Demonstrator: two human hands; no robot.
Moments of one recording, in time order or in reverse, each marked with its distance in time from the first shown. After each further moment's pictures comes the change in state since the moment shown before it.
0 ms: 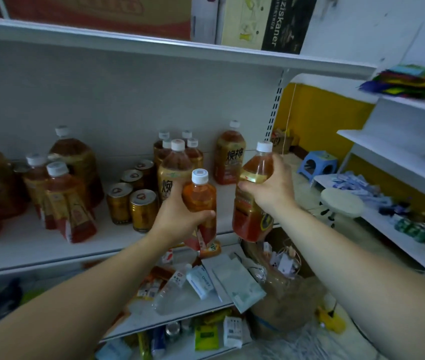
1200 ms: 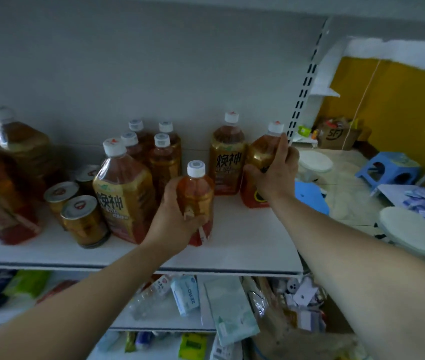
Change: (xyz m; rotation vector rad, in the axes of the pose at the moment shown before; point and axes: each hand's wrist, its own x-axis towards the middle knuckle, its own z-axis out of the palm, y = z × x) left_hand 0.100 -0.023 0.117 0.149 0.261 -0.105; right_hand 0.187 0.124 0.069 -0.017 -0.125 -0.174
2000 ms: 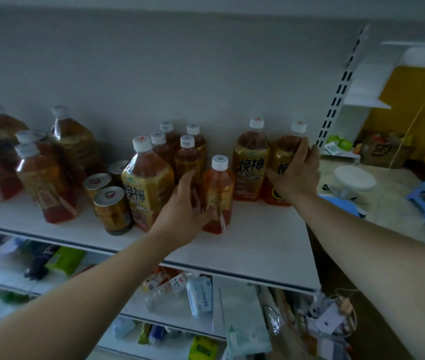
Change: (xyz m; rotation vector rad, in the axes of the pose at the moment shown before) left_hand 0.000 0.008 -0.013 0.245 0.085 -0.028; right_hand 0.019 -0.009 -0.002 -0.122 -0.140 -0.046
